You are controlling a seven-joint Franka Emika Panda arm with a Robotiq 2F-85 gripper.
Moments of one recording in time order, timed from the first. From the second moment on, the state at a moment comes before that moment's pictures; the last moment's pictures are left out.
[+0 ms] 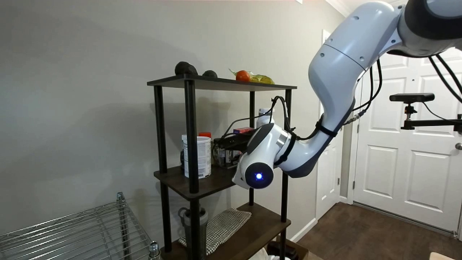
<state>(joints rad) 0.18 0.25 0.10 -2.21 -2.02 1.99 -0.86</state>
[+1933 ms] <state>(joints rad) 0.19 0.22 0.13 -2.26 -2.01 1.97 -0.86</state>
